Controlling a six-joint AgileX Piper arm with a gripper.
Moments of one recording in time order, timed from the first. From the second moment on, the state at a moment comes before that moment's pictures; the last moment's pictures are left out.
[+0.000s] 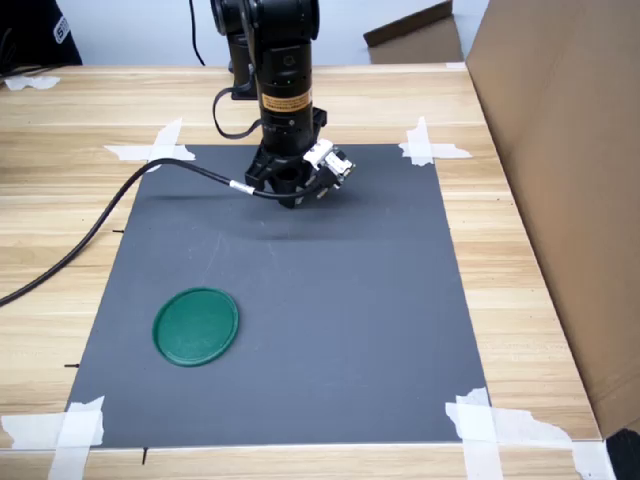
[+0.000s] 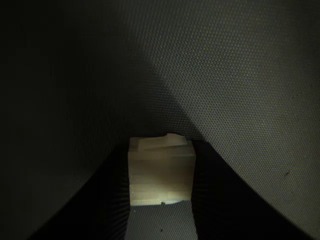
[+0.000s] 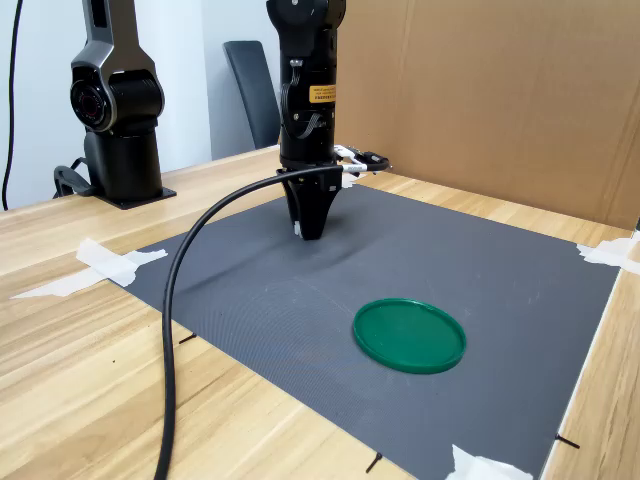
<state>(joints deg) 17.9 91.2 -45.1 -3.9 36.8 -41.4</state>
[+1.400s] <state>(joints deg) 0.8 96.8 -77.3 1.1 57.0 -41.6</state>
